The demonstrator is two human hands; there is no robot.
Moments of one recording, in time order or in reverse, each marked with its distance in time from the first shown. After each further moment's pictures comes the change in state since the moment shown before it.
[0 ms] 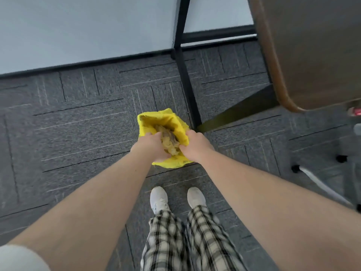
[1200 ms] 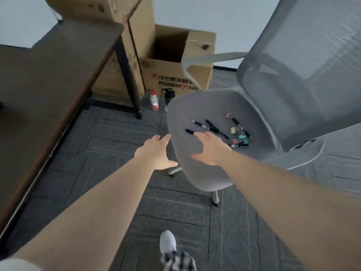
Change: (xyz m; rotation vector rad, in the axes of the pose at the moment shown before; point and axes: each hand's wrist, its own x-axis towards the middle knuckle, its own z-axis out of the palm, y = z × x) left_hand -0.247 0.753 0.145 0.904 0.093 0.929; right_hand -0.357 0.663 -0.249 0.509 0.561 0.575
